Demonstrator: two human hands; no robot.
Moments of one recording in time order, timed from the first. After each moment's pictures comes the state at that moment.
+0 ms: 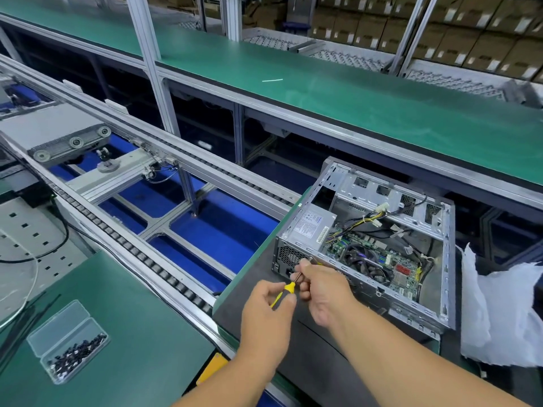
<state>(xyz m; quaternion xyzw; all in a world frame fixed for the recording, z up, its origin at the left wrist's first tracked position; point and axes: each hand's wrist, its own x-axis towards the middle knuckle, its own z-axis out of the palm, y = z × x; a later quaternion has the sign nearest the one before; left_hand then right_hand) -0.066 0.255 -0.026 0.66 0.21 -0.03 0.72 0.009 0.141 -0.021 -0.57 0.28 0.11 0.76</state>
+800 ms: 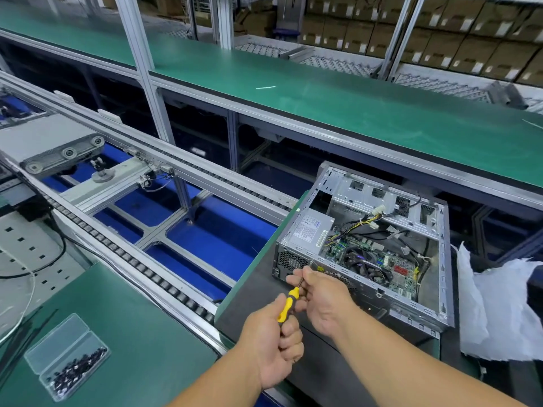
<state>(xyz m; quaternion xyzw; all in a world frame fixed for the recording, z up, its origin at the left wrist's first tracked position) -0.066 0.261 -0.003 0.35 0.31 -0.30 0.83 0.003 0.144 -0.024 -0.54 0.30 0.12 0.78</state>
